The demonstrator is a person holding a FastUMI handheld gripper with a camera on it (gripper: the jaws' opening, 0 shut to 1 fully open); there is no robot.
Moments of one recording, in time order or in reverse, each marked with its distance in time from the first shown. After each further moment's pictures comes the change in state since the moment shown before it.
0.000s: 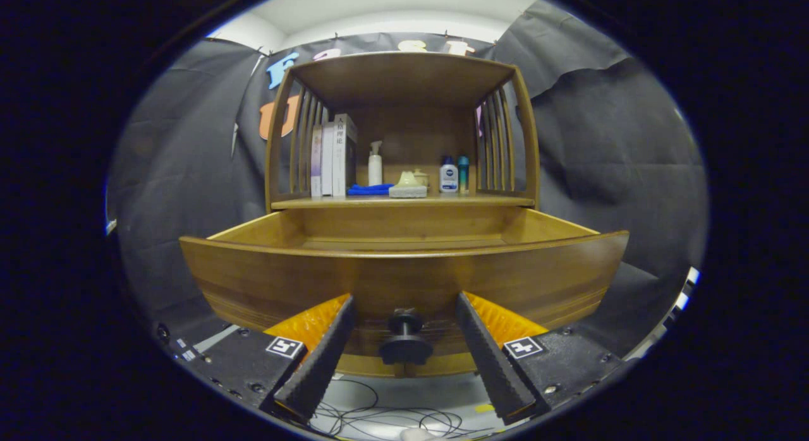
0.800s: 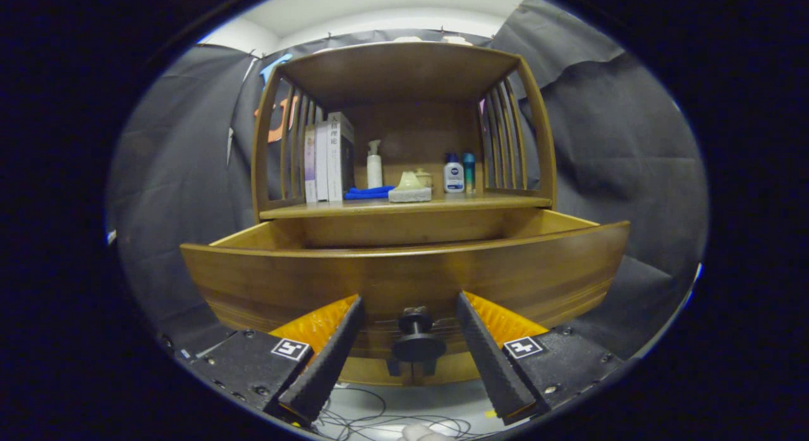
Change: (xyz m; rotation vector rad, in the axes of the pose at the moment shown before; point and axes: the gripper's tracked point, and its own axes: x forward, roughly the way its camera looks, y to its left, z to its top) arm 0.059 0.007 0.018 0.044 0.012 0.020
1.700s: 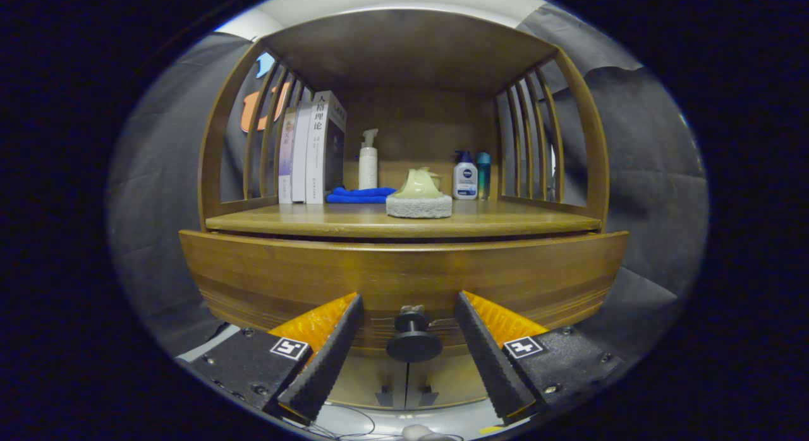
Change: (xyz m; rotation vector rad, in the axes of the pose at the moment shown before) arm 0.122 0.006 0.027 -0.069 0.001 -0.045
